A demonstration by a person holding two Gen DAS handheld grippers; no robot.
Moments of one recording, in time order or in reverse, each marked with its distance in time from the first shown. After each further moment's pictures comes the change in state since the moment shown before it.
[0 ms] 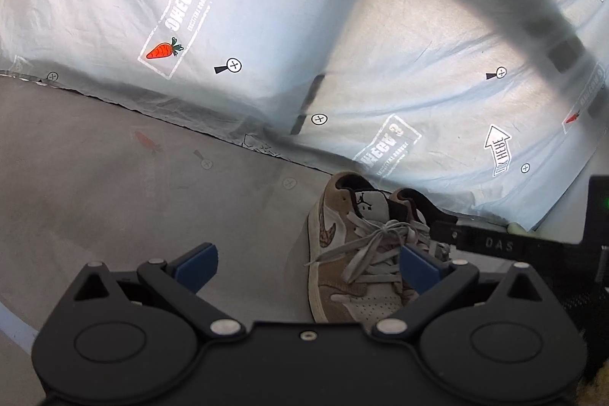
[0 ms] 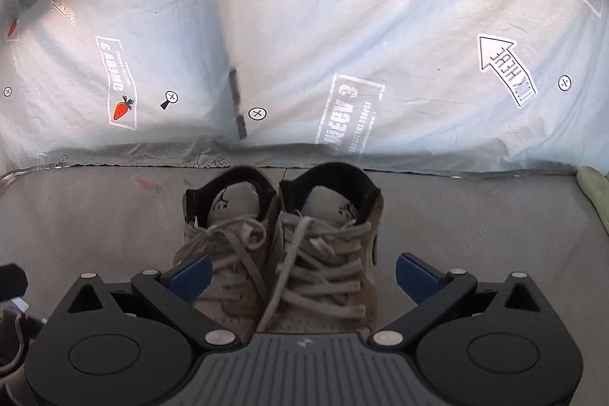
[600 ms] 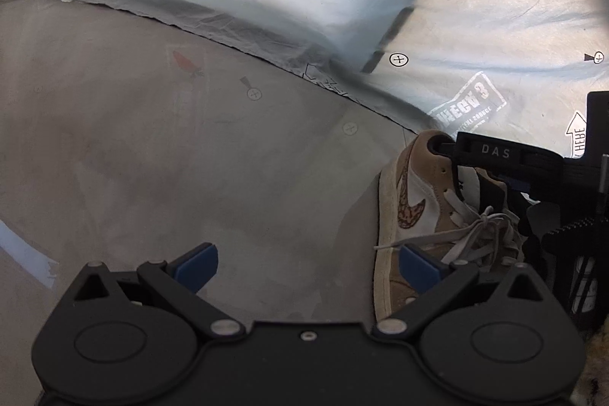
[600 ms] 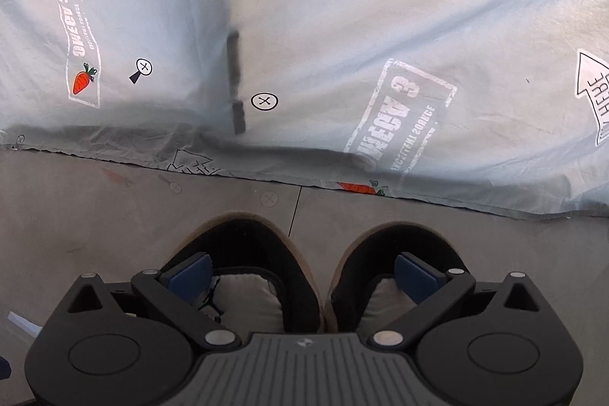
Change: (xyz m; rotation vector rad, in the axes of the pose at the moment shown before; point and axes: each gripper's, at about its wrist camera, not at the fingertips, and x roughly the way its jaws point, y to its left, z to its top) left arm 0.065 0.042 -0.001 -0.171 0.171 0.089; right arm 0.130 0.036 0.054 -0.069 0.132 -0.030
